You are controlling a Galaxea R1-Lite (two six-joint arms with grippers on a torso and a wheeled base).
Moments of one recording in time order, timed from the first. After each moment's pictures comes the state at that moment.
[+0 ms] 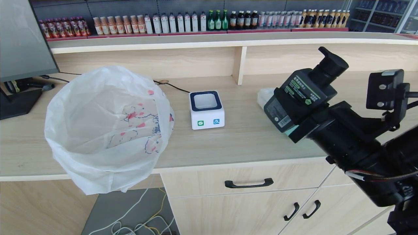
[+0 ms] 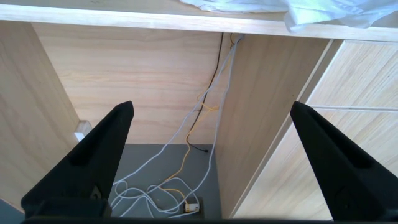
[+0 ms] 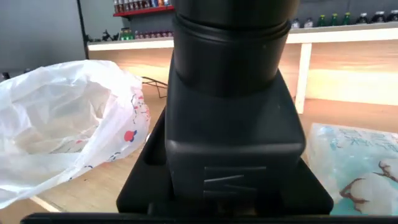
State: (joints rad) left arm 0.00 0.00 0.00 0.00 0.00 -0.01; right arm 0.64 1.63 -0.51 -1.56 -0.10 -0.05
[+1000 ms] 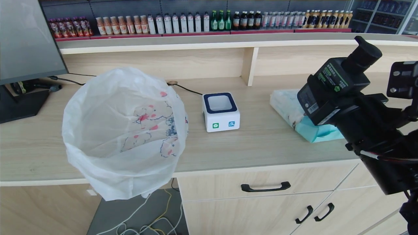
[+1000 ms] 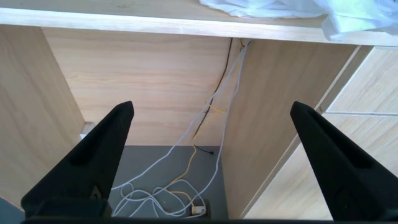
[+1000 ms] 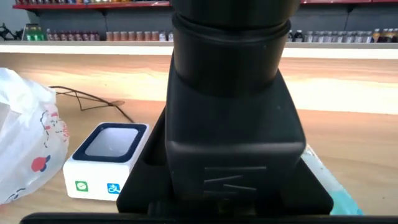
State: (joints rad) left arm 0.00 0.00 0.00 0.00 0.00 -0.01; right arm 0.54 1.60 -0.51 -1.57 -0.31 -0.19
